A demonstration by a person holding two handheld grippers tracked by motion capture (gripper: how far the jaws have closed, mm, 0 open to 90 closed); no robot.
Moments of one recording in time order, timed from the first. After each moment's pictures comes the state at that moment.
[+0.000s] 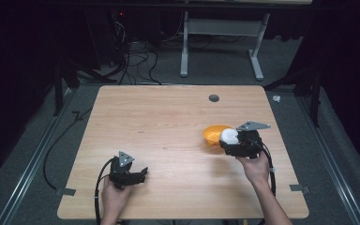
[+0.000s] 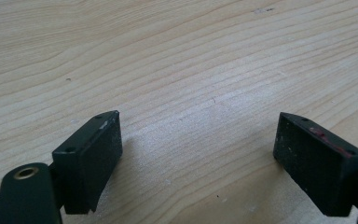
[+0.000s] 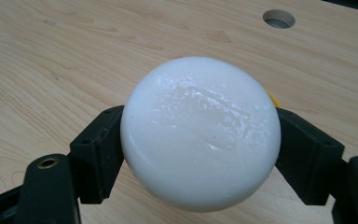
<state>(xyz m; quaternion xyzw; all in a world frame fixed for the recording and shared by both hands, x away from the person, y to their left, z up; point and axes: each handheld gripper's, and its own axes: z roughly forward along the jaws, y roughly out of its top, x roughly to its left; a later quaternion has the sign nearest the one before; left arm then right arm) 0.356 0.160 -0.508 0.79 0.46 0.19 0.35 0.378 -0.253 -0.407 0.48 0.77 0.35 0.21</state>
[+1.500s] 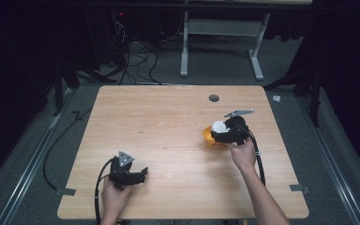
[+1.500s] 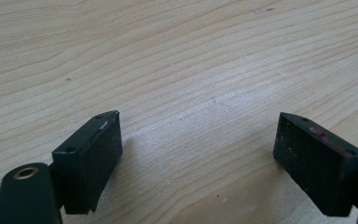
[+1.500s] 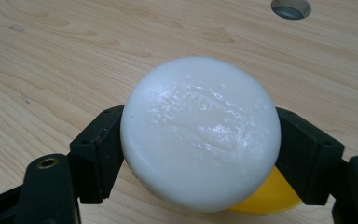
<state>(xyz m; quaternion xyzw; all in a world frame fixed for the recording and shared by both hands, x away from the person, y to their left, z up) 0.356 0.161 -0.508 0.80 0.46 0.19 0.35 0.434 -0.232 -0.419 0.51 0.78 0.32 0.18</state>
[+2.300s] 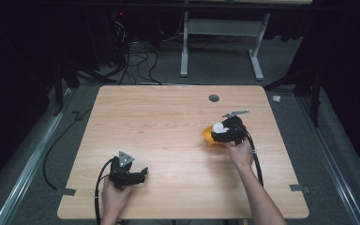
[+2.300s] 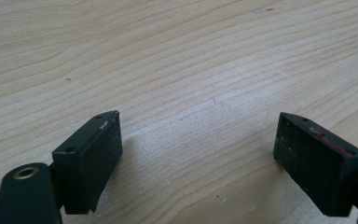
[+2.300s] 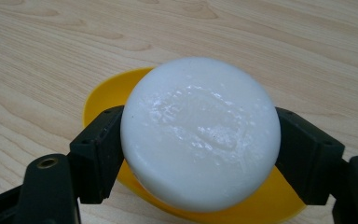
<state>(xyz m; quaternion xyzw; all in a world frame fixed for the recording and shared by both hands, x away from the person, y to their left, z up) 0.356 0.161 -0.508 0.80 0.46 0.19 0.35 0.448 -0.231 -0.438 0.54 0.77 0.28 0.18</state>
